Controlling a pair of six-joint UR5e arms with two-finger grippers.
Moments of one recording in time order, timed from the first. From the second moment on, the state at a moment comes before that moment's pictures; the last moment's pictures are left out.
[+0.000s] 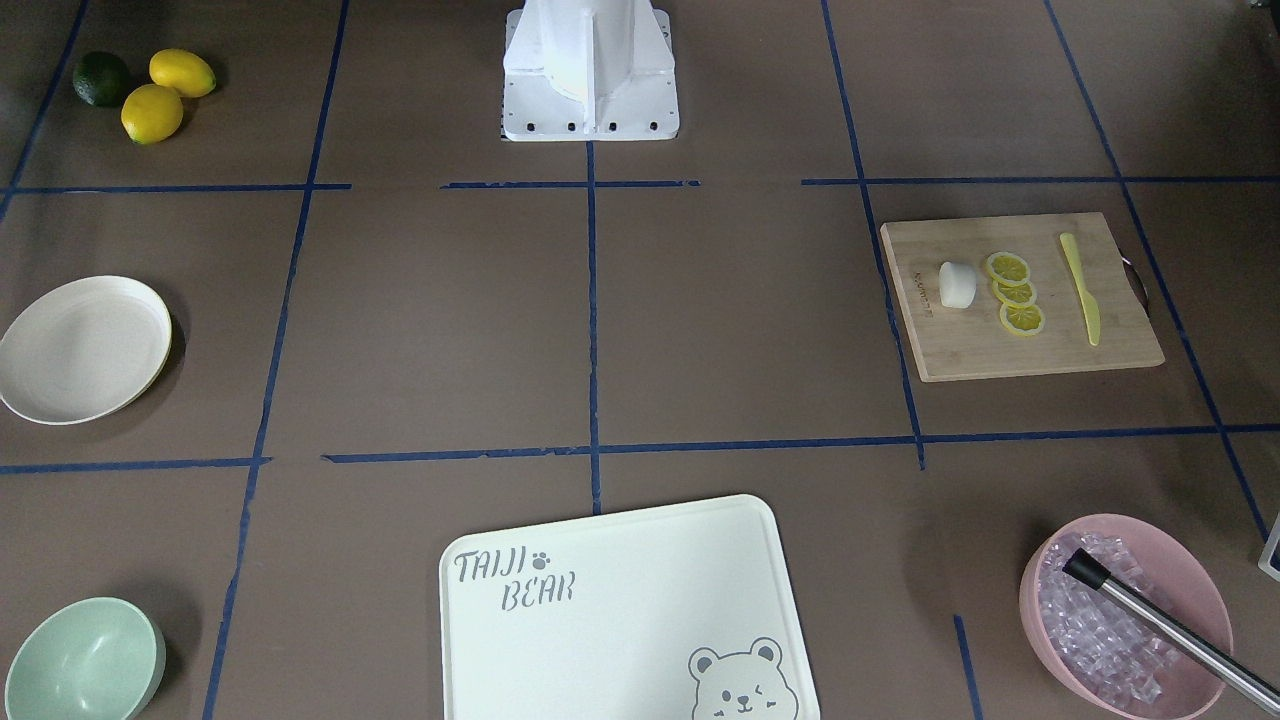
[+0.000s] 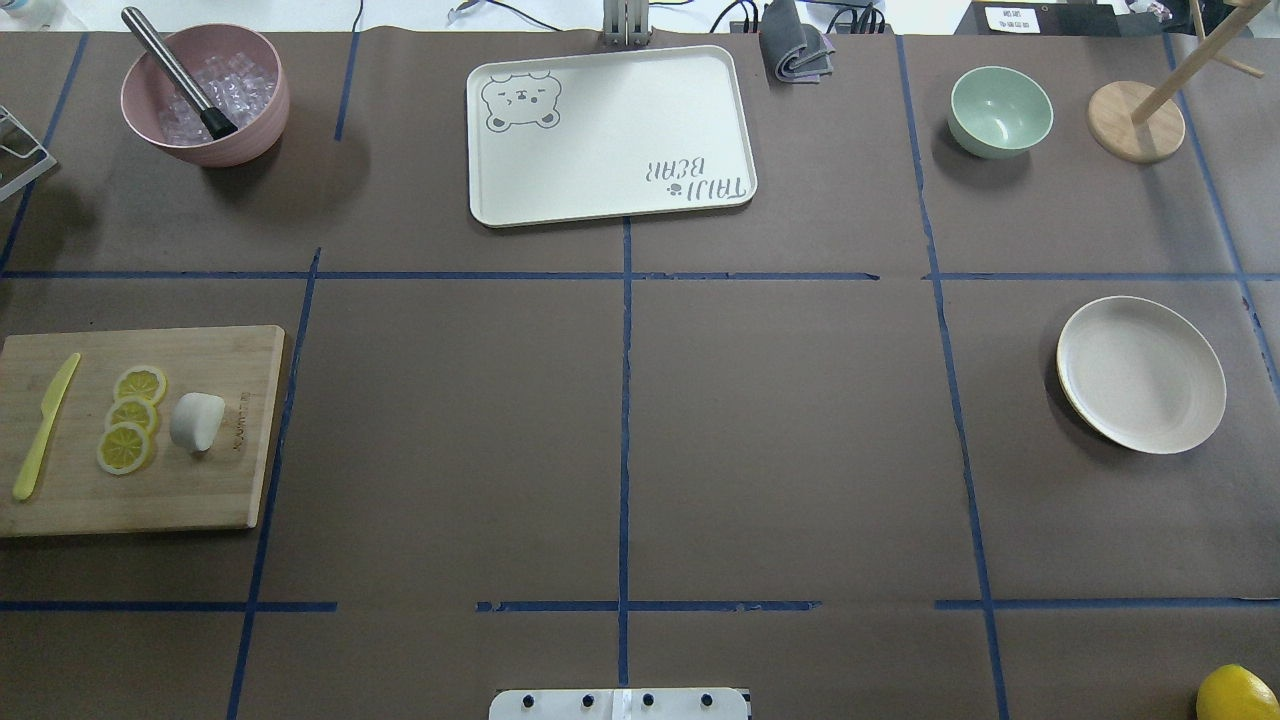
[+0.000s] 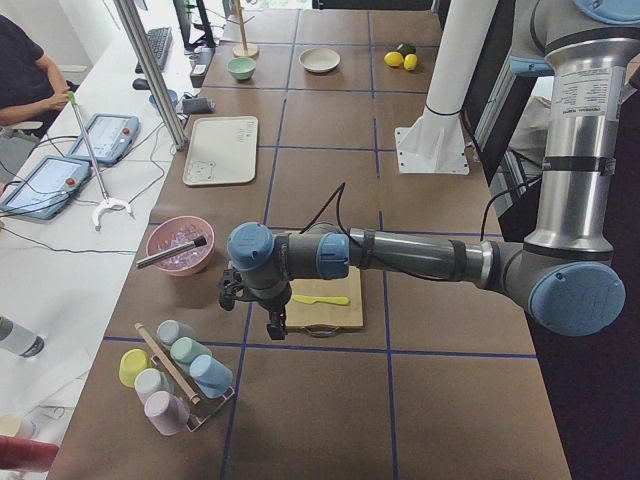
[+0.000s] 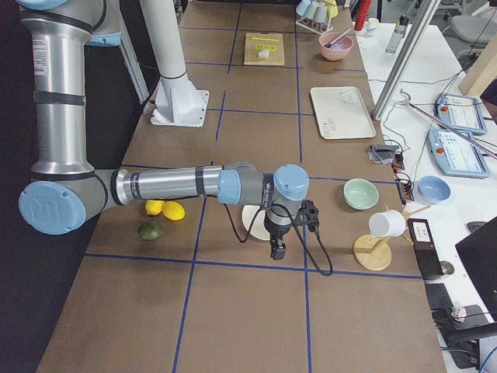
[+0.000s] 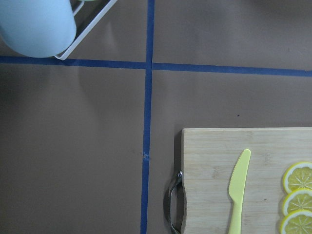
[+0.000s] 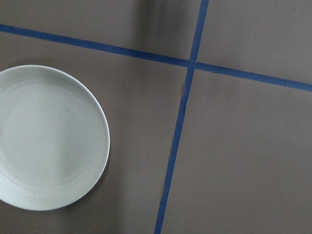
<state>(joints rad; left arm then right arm) -1.54 -1.58 -1.65 -1.43 -2.42 -0.01 1.51 -1.63 1.75 -1.72 2.31 -0.16</state>
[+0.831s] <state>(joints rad) -1.56 -1.58 -1.68 -1.43 -2.44 0.02 1.51 -1.64 1.76 -1.72 2.31 -0.15</state>
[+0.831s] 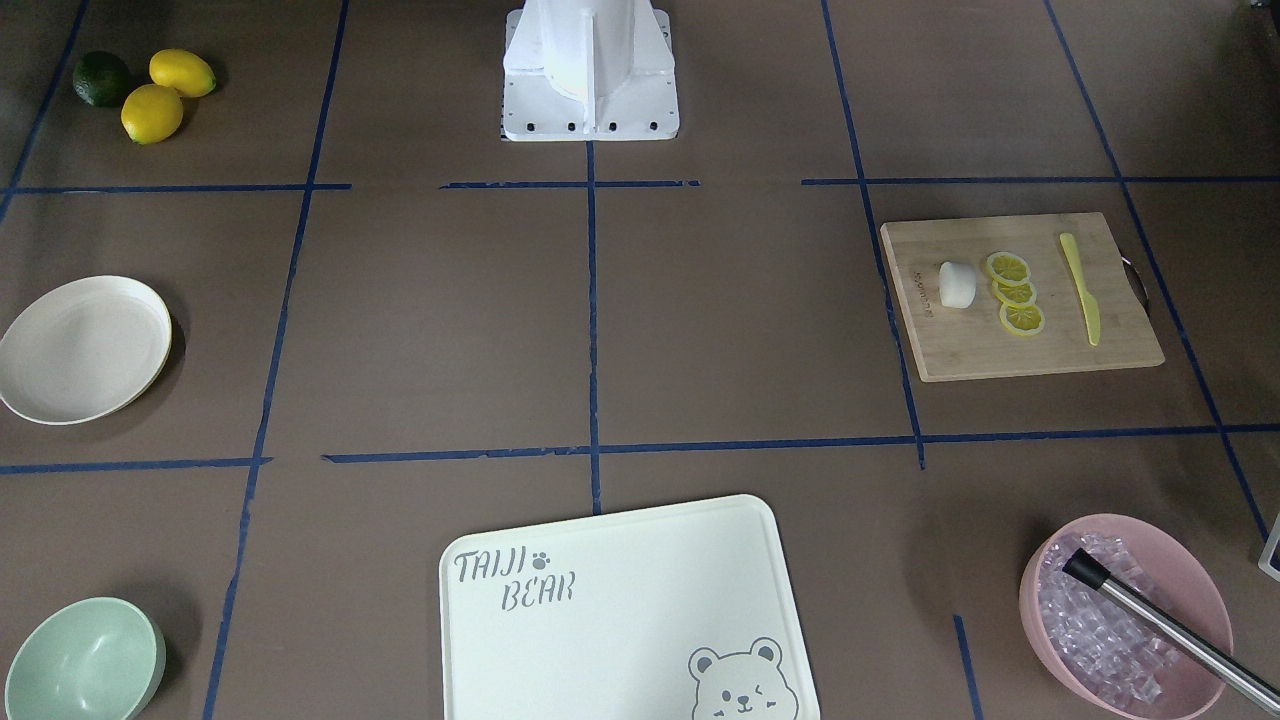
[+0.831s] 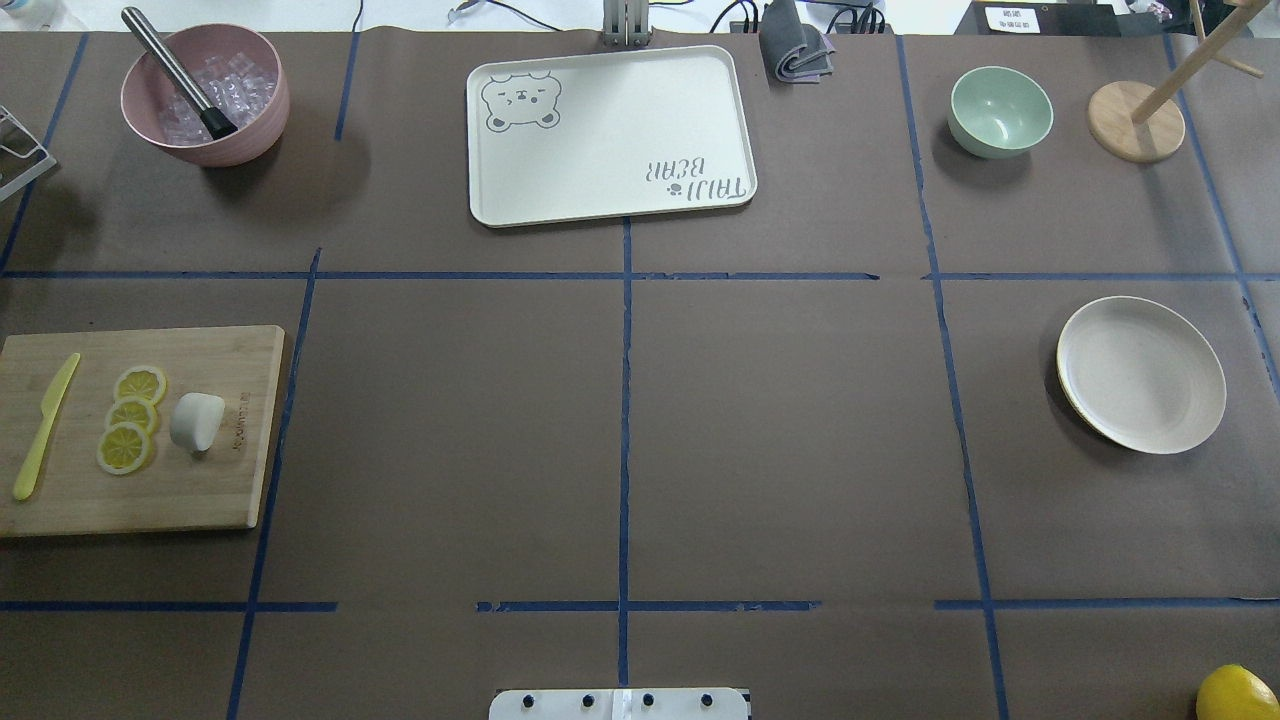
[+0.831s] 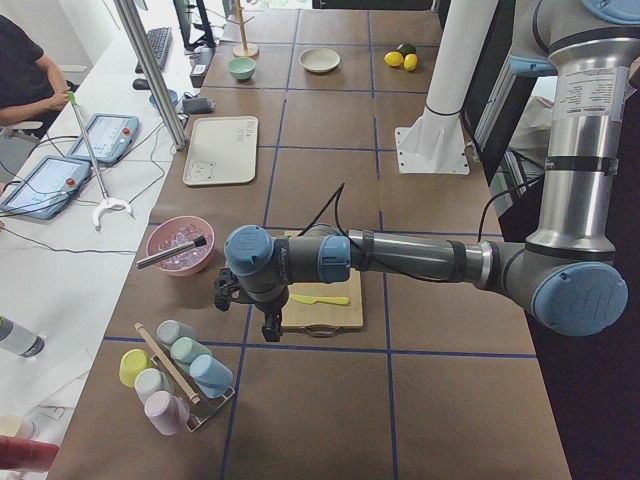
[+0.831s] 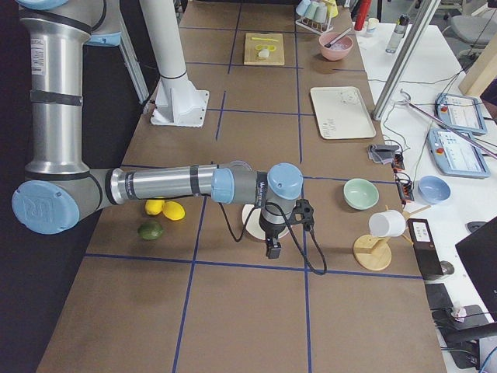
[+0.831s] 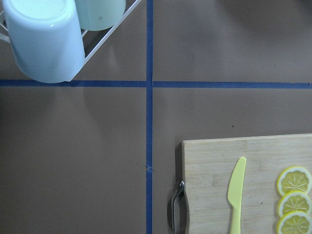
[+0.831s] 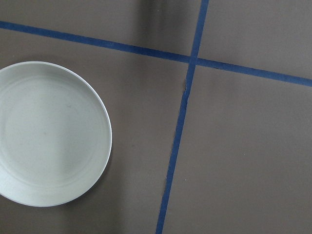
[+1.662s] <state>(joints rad) -1.56 -1.55 -1.72 -1.43 -2.45 0.02 1.51 -1.65 1.75 -1.72 2.36 -0.15</state>
